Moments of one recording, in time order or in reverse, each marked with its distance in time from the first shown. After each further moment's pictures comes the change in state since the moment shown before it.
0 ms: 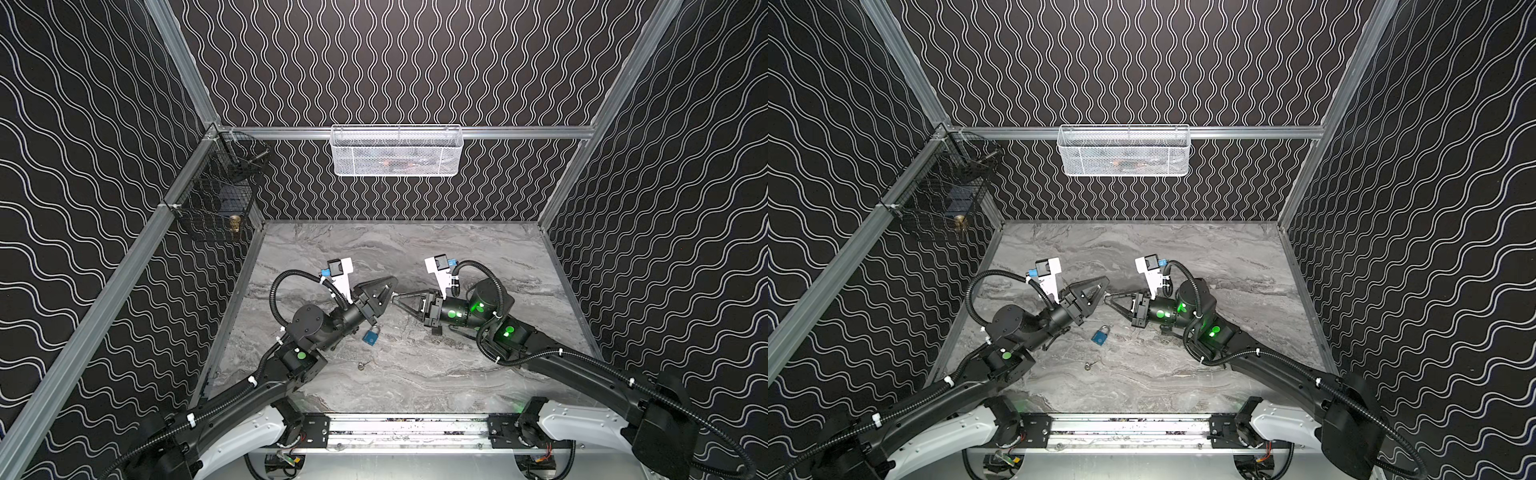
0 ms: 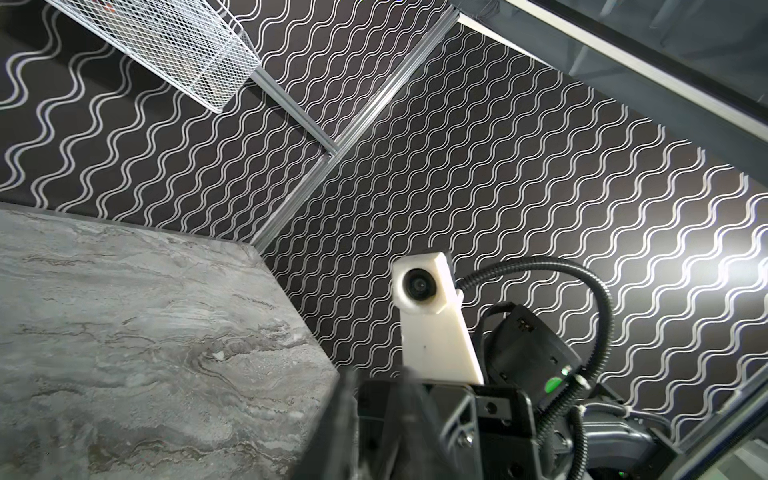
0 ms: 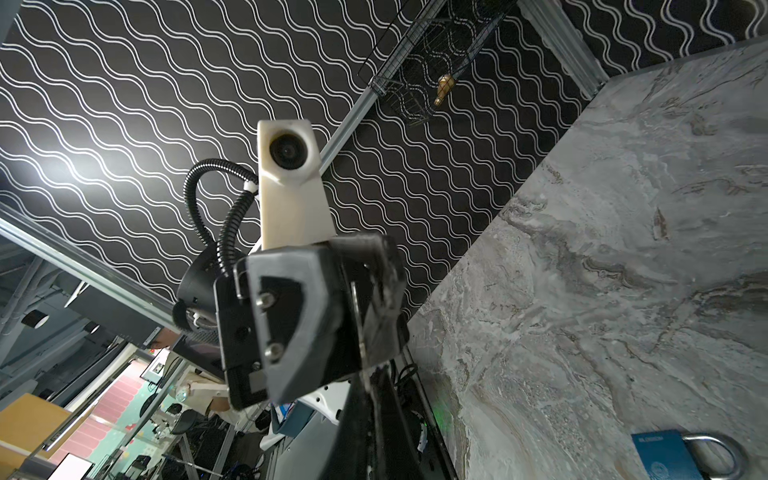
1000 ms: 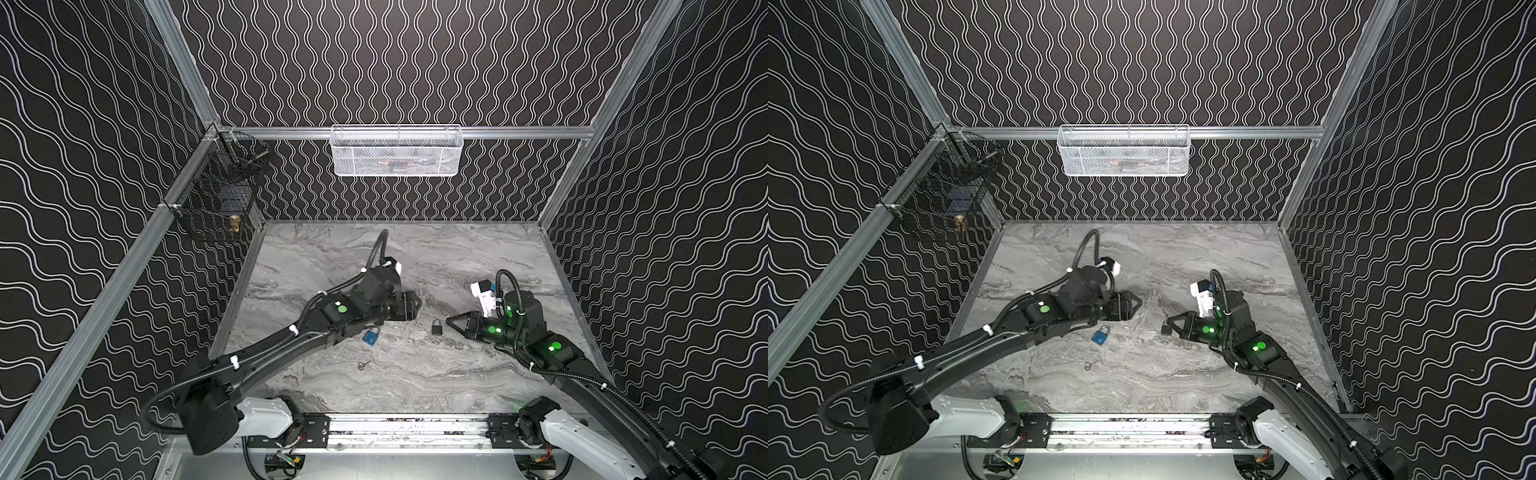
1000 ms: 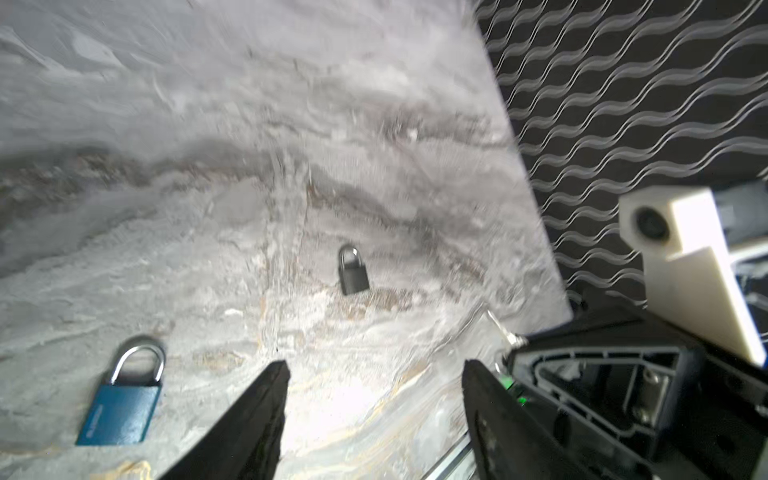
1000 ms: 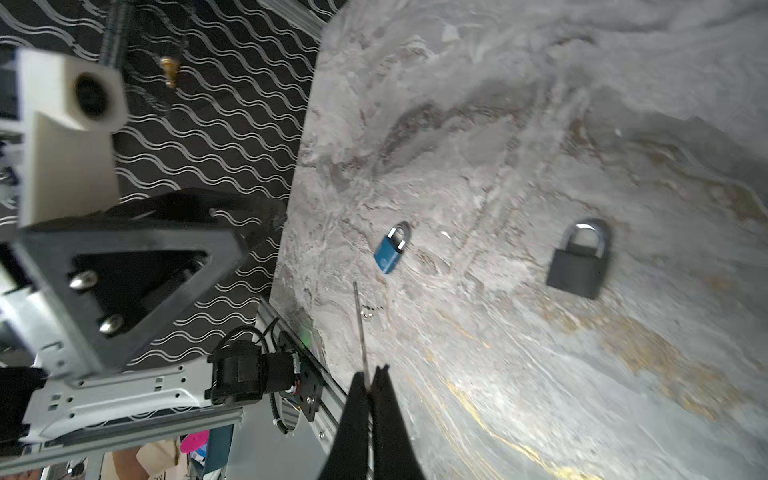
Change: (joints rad) left arm -0.116 0.468 0.564 -1.081 -0.141 0.111; right arm -0.391 -0.317 -0.193 -0.757 -0.024 -0.108
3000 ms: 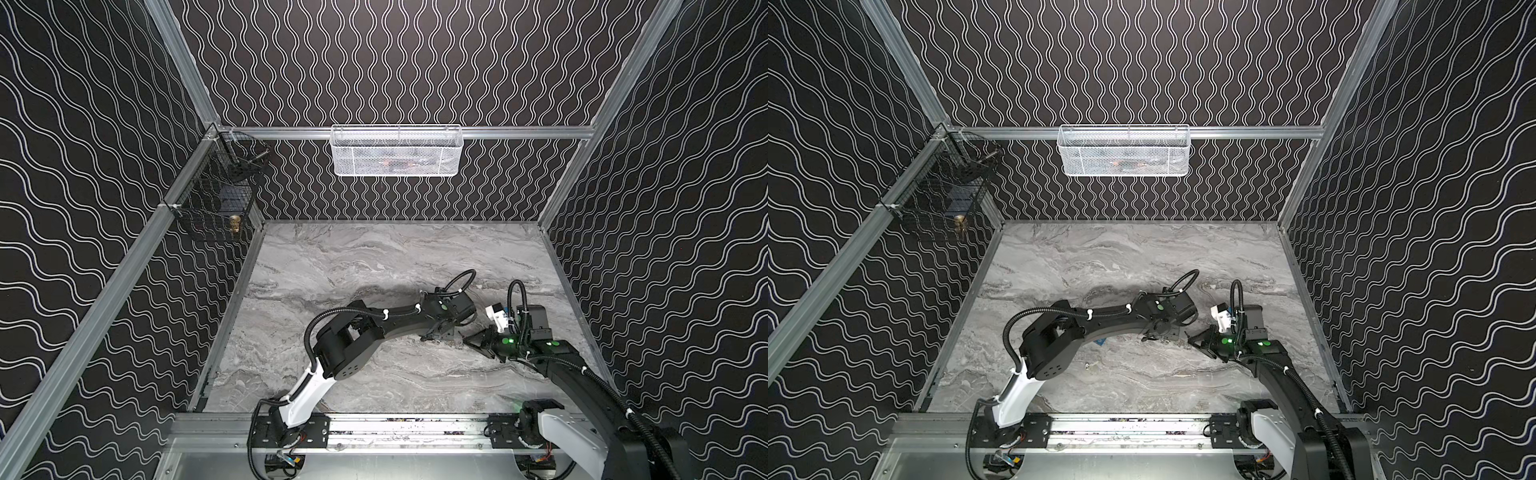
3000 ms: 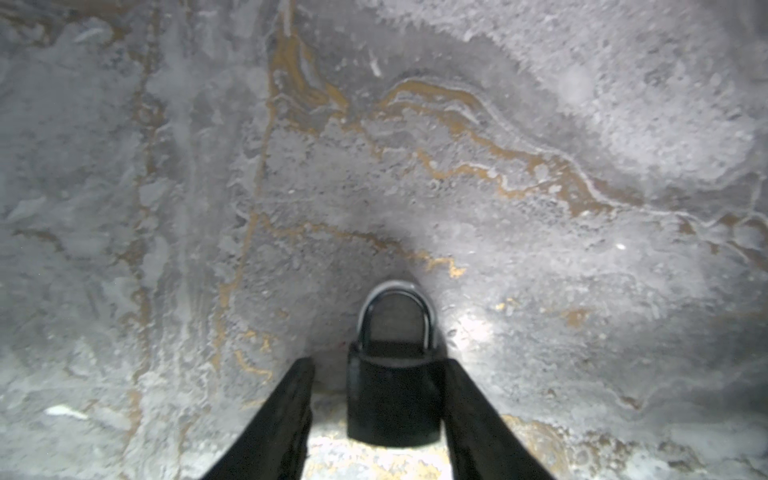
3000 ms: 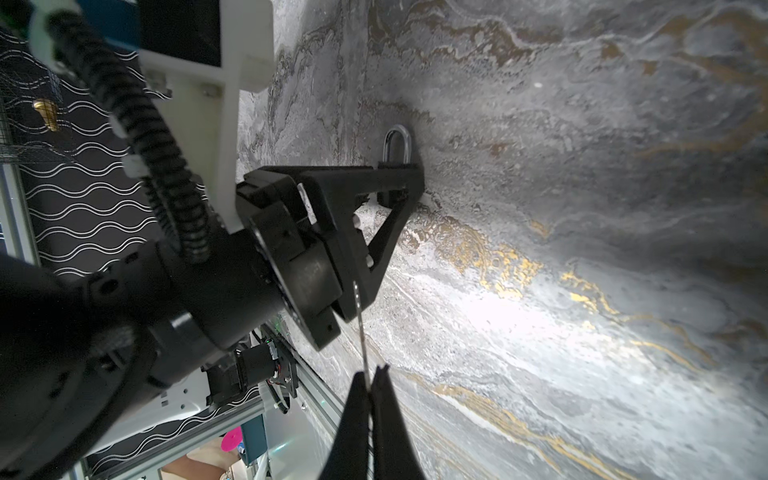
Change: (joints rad) left arm -0.176 0.850 0.544 -0.284 -0.267 -0.130; right arm -0.338 0.138 -0.167 -0.068 -0.259 -0.159
